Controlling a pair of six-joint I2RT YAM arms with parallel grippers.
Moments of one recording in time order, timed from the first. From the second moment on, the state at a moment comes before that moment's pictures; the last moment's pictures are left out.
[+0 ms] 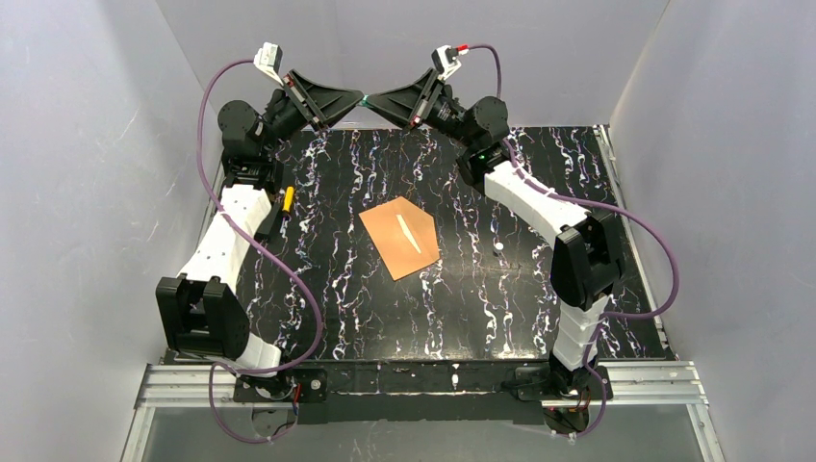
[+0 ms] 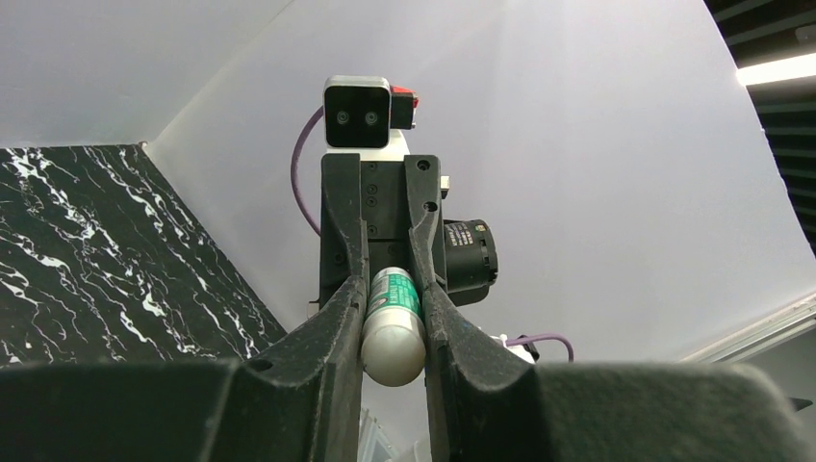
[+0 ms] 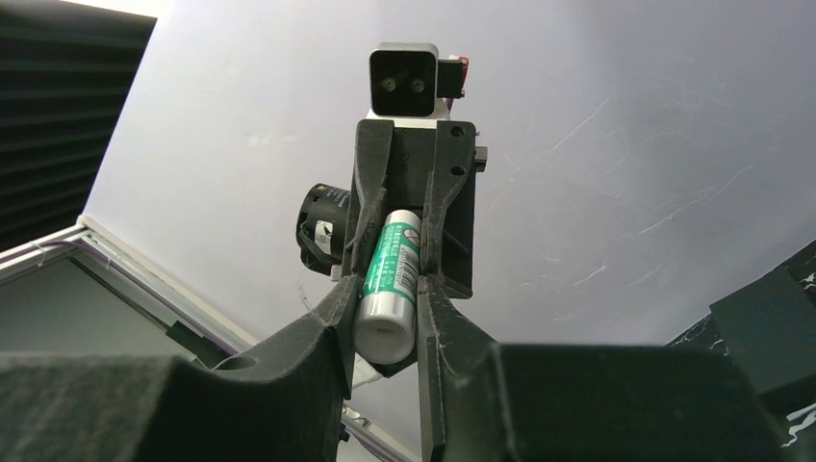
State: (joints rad) left arm -0.12 1.48 1.36 0.57 0.82 -1.33; right arm 0.60 1.88 1.65 0.82 -0.62 1.41
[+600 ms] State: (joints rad) left arm -0.12 1.49 1.37 0.57 0.81 -1.33; right arm 0.60 1.89 1.68 0.78 -0.64 1.40
